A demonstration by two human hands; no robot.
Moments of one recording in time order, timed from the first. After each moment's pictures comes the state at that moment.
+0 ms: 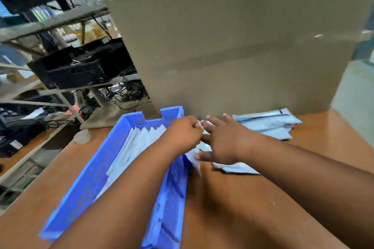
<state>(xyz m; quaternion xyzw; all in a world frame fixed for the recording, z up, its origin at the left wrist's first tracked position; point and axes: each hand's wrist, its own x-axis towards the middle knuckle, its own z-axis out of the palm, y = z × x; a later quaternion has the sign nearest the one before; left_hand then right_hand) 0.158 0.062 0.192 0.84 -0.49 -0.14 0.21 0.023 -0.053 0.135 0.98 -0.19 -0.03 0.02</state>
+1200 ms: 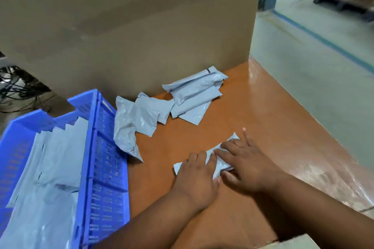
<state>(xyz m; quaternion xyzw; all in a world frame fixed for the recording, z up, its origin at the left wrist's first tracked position) 0.001 0.057 -0.032 0.64 -0.76 -0.08 -0.05 -0.201 -0.025 -0.049 0.93 -0.34 0.10 -0.07</state>
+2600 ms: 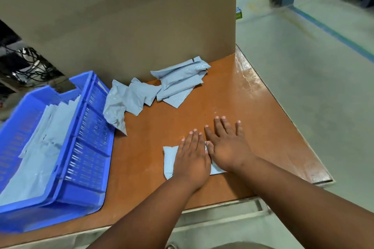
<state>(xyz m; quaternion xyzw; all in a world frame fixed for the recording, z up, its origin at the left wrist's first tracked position) -0.126 0.073 -0.057 0.76 -0.65 -0.08 -0.01 -0.258 -0.021 -0.065 0.89 -0.44 -0.02 -0.11</state>
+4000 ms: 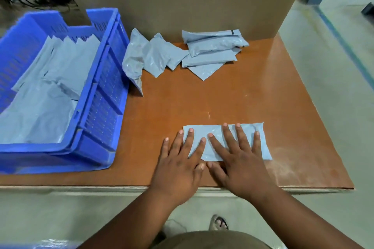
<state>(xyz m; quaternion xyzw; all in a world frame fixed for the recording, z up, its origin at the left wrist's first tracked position) -0.052 0.201 -0.071 0.74 -0.66 -0.08 0.00 -0.248 0.086 -0.070 0.92 -0.38 -0.01 -0.03</state>
